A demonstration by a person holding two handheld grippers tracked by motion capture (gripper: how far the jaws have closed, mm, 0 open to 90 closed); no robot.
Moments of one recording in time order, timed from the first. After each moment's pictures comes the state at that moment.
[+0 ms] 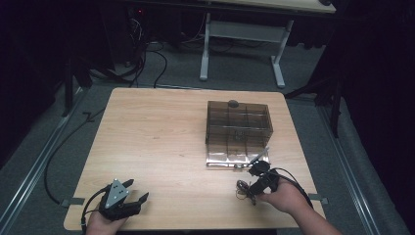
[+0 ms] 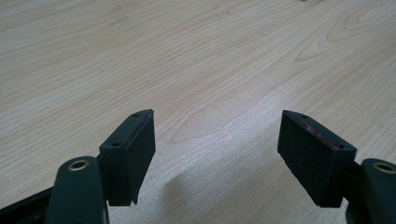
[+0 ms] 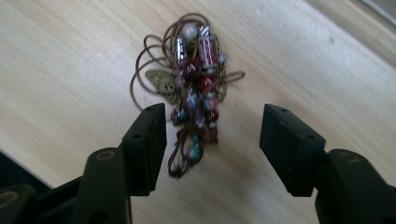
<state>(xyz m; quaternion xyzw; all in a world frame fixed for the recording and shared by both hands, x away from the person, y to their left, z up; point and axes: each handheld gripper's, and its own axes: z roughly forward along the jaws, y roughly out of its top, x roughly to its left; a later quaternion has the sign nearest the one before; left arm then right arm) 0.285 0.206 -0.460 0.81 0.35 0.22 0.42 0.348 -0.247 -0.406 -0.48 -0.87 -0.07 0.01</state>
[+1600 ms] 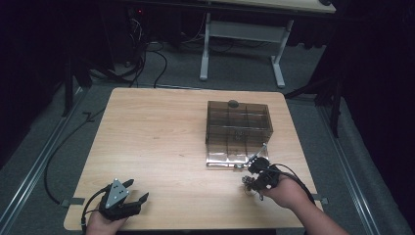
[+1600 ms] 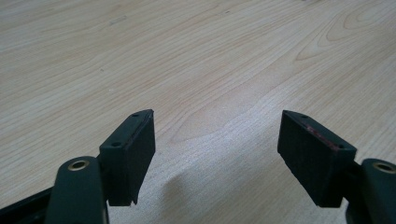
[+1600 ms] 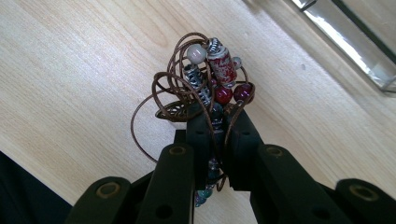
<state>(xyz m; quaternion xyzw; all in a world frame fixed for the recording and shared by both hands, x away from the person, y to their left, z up) 0.284 0.206 -0.460 0.81 0.35 0.22 0.42 0.350 -0.245 -0.388 -0.44 -0.90 -0.06 -0.02</state>
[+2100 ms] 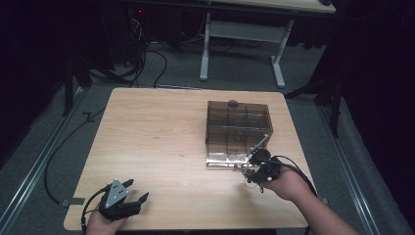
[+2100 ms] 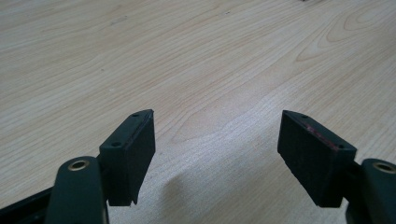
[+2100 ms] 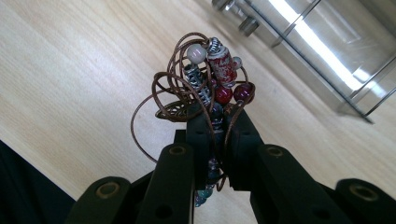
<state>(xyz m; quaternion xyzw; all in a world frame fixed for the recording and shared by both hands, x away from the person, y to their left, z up) 0.285 0.207 -0.460 0.81 0.35 0.22 0.42 0.363 -0.243 -0.363 -0.43 -0.90 -0.08 -0.03</state>
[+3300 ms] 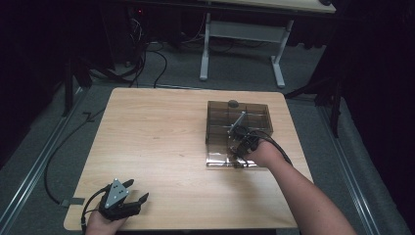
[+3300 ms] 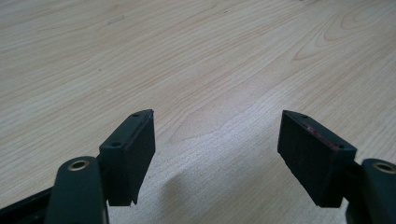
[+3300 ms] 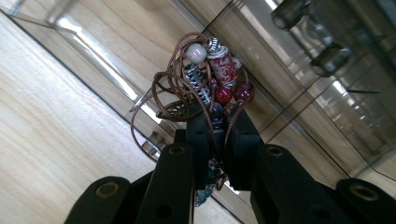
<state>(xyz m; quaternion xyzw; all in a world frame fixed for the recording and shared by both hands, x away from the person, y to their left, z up) 0.285 0.207 -0.460 0.81 0.35 0.21 0.42 0.462 -0.208 -0.388 -0.43 -0.90 -0.04 -0.04</state>
